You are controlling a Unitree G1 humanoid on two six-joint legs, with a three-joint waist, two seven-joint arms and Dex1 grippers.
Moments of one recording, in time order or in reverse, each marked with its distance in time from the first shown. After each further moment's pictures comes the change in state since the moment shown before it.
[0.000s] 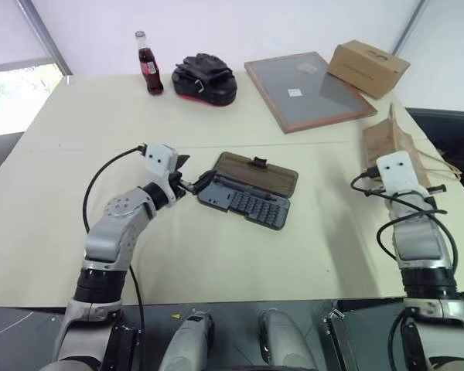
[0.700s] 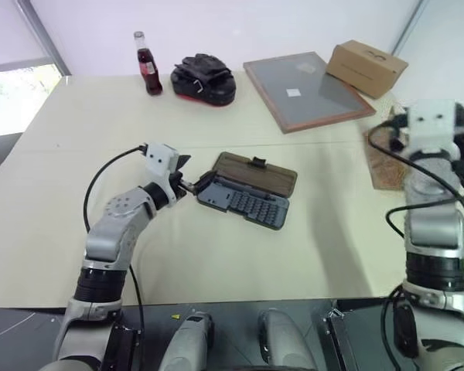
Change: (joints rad) left arm -0.010 0.001 -0.003 0.006 0.003 0.000 -0.020; right arm -0.175 0.051 -0.028 -0.234 0.072 -0.084 -0.003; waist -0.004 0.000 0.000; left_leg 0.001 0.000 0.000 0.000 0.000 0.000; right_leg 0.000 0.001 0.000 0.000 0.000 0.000
